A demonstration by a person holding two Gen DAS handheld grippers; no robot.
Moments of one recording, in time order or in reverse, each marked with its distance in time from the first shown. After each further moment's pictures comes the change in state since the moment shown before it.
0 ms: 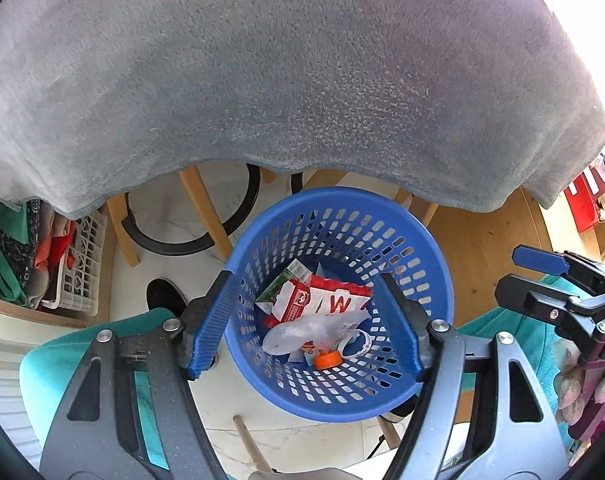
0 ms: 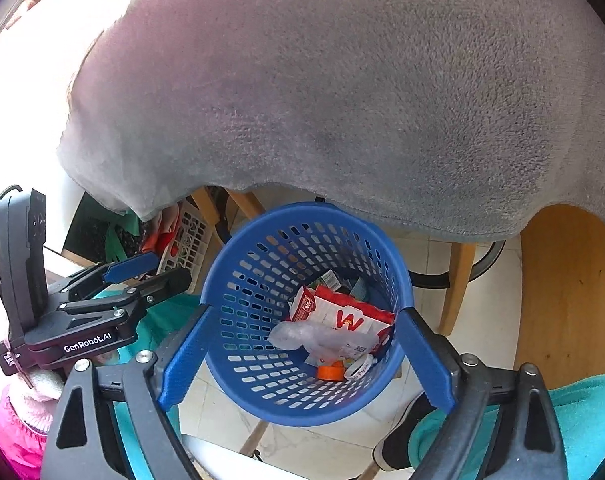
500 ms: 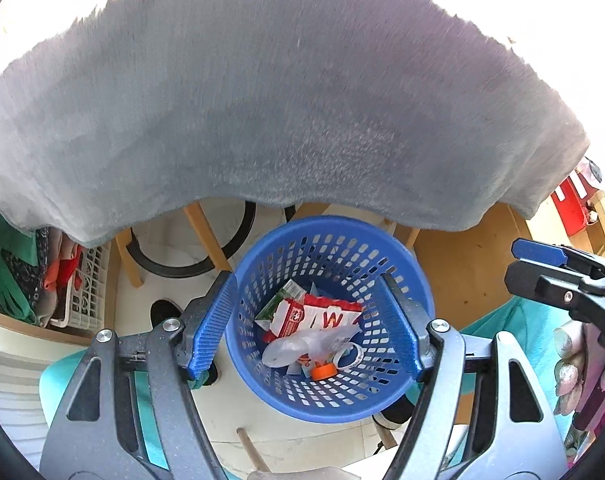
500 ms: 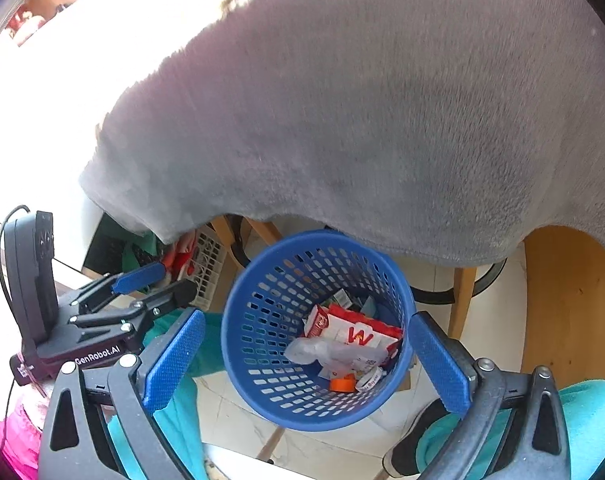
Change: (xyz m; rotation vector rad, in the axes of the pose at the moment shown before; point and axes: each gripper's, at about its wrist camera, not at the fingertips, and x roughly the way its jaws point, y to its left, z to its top) left arm -0.039 -0.007 0.013 0.030 -0.078 -0.015; right arm -0.036 0.006 0.010 0.010 -0.073 0.049
